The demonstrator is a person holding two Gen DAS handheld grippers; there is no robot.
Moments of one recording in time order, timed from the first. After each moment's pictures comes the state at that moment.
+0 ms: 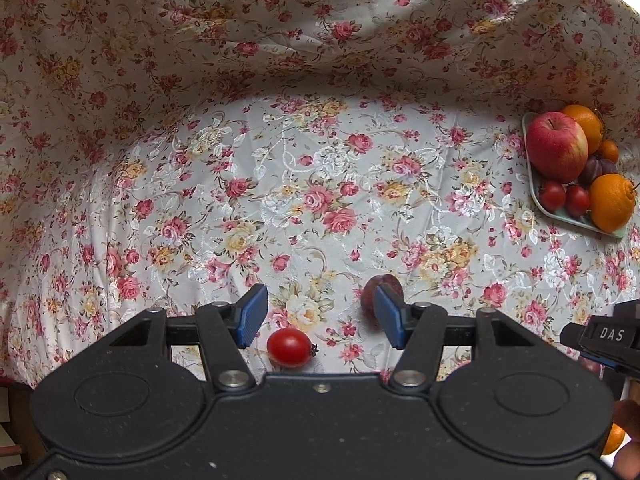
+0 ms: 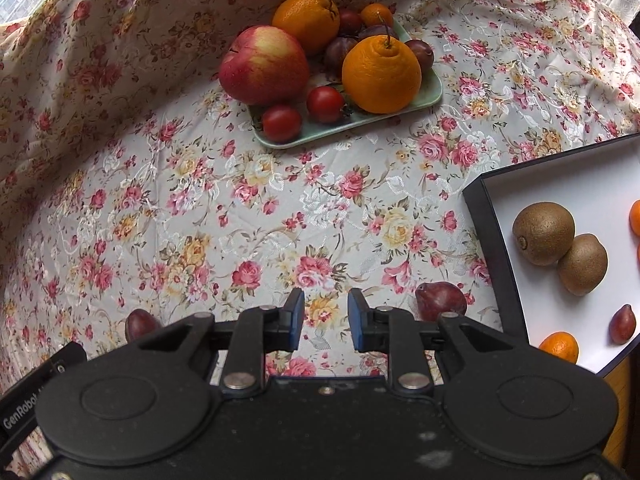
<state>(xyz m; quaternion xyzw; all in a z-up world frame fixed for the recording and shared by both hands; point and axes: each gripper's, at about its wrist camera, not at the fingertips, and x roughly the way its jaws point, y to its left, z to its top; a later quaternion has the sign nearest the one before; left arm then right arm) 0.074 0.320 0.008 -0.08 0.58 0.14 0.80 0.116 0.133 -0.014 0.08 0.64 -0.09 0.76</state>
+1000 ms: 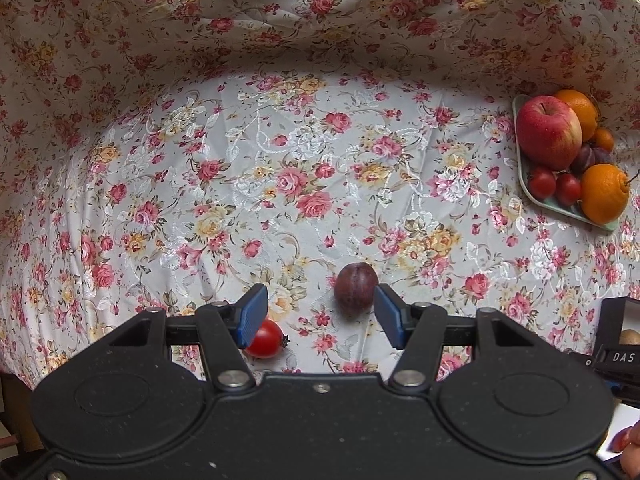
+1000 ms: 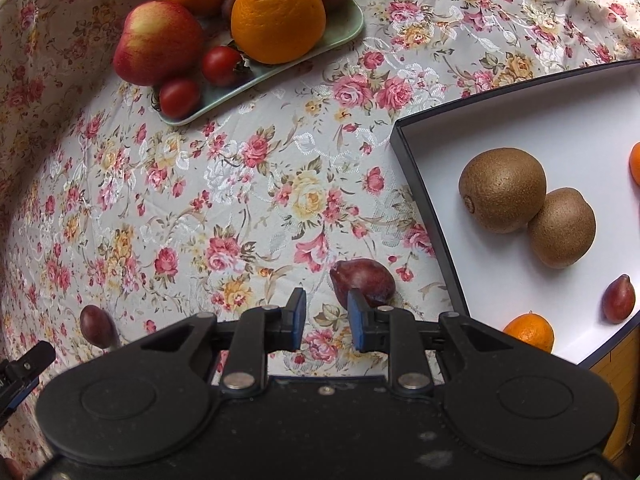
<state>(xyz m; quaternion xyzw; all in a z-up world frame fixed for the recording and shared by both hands) 0.085 0.307 -0.003 -0.10 0.61 0.12 0.78 0.116 0.058 -0.042 0.15 0.69 -0.11 0.70</state>
